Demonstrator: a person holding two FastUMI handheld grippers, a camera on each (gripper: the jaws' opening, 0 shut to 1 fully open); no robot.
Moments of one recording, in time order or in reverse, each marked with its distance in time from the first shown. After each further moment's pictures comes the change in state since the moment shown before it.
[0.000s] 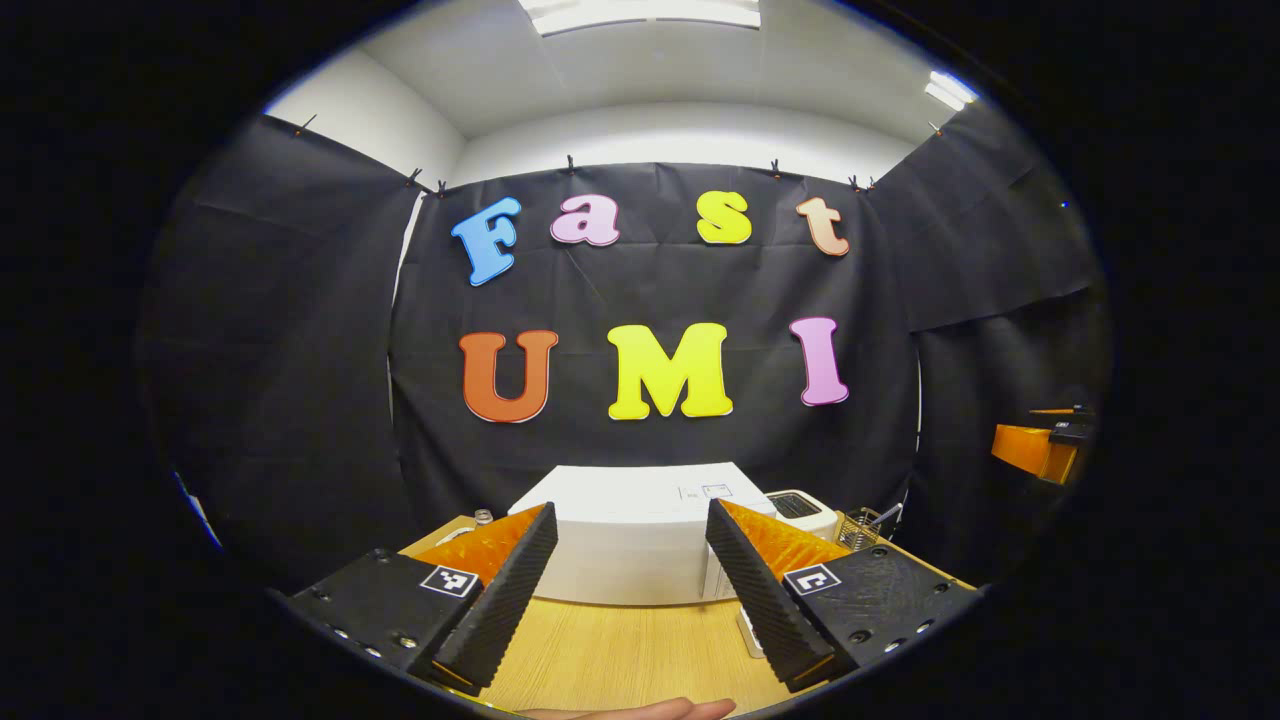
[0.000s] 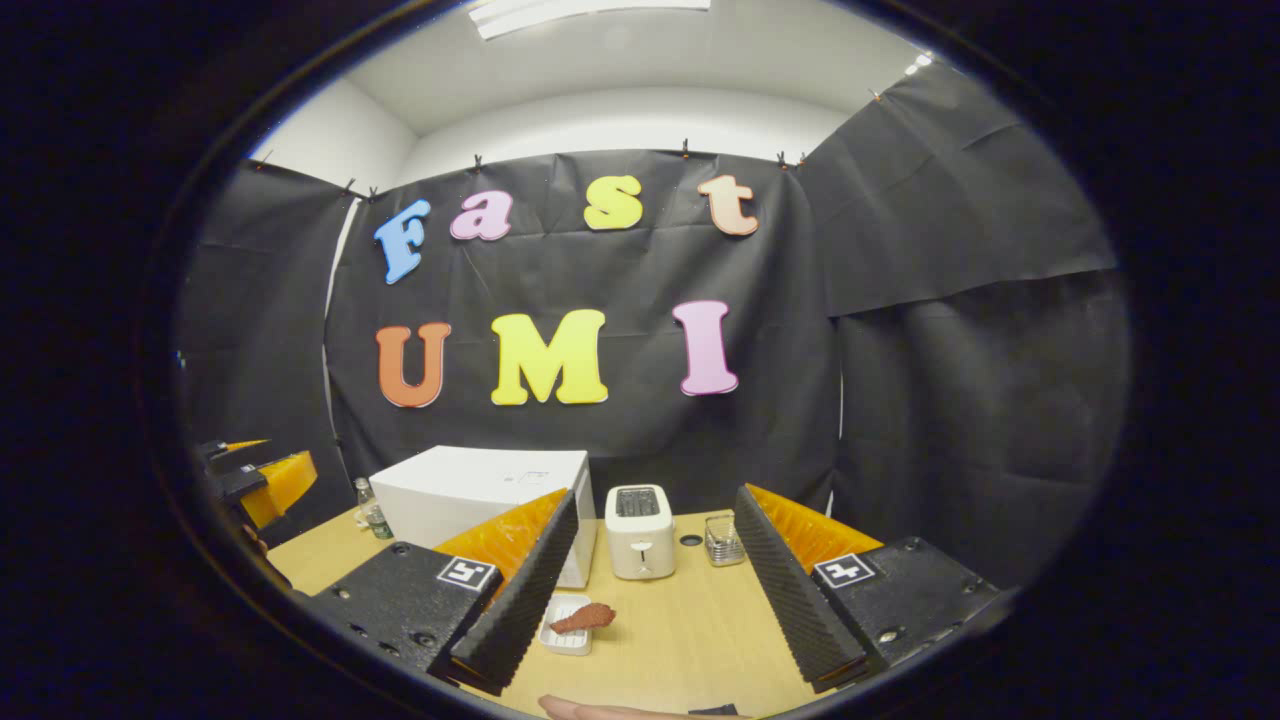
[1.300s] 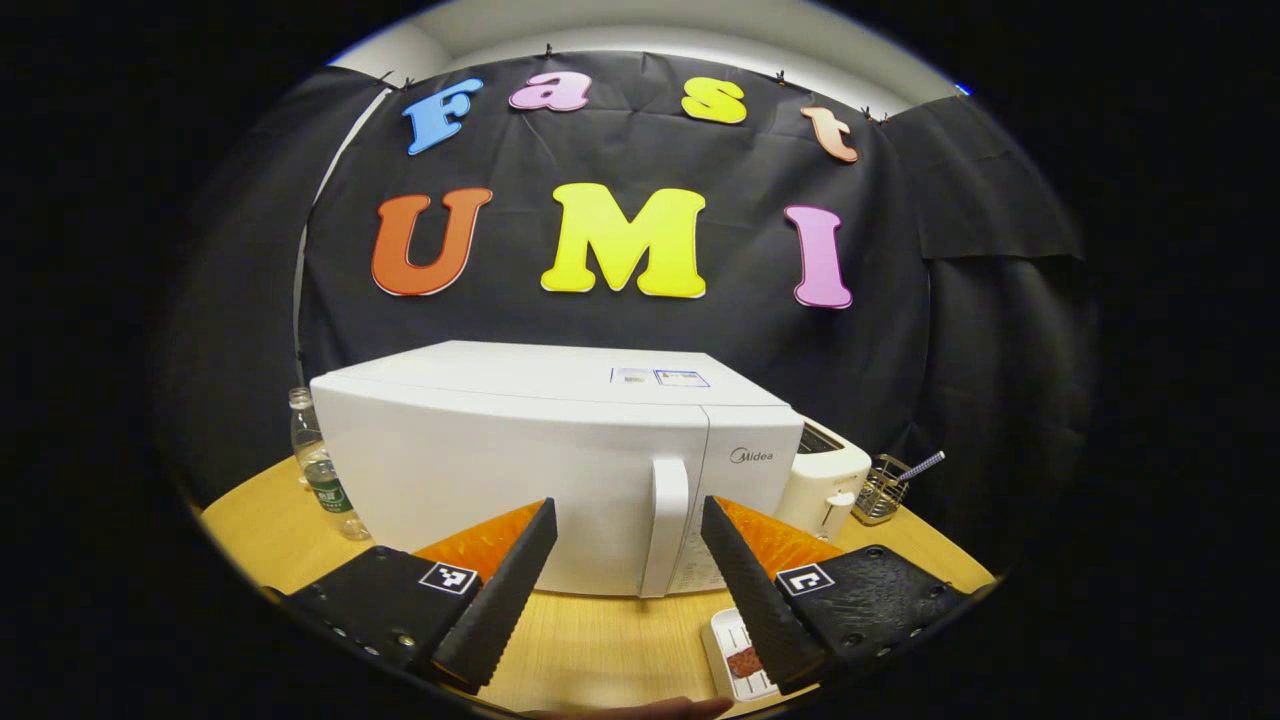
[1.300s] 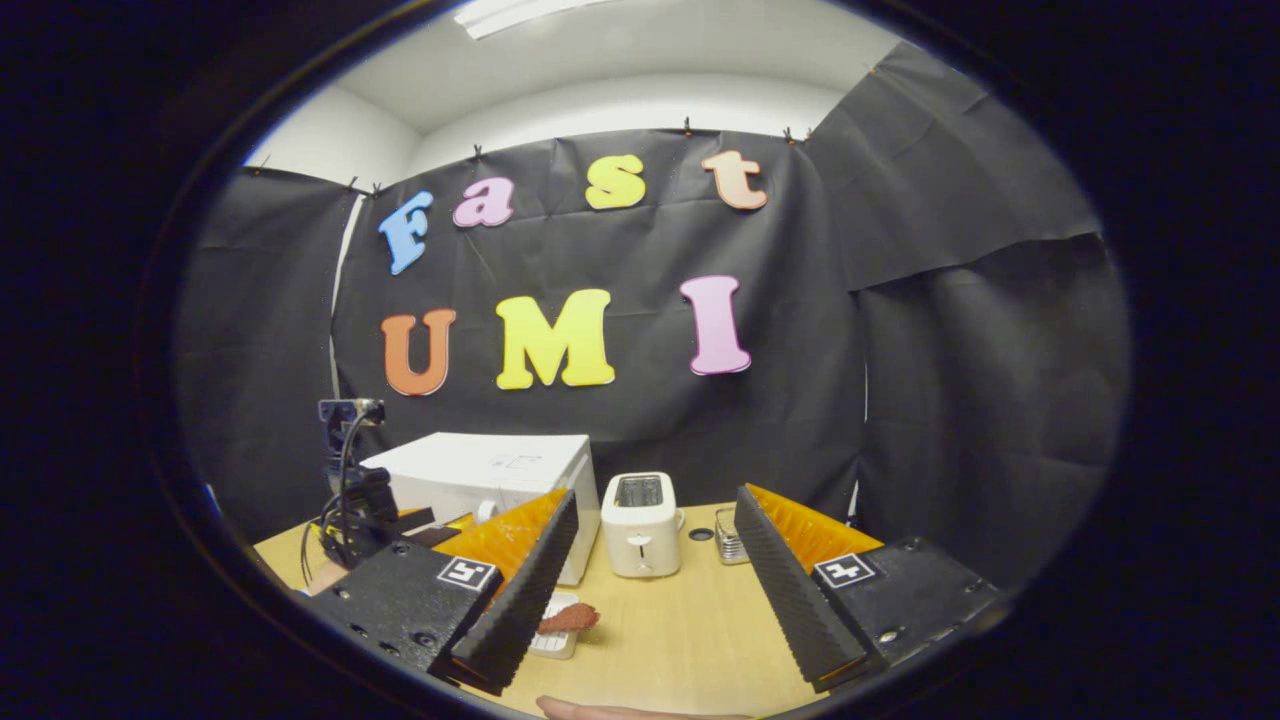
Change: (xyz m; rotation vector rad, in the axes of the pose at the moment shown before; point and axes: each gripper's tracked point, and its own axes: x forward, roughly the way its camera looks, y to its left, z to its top) left arm 0.187 -0.094 -0.198 -0.083 0.248 -0.108; right arm 0.051 -0.030 -0.044 0.006 0.031 0.075
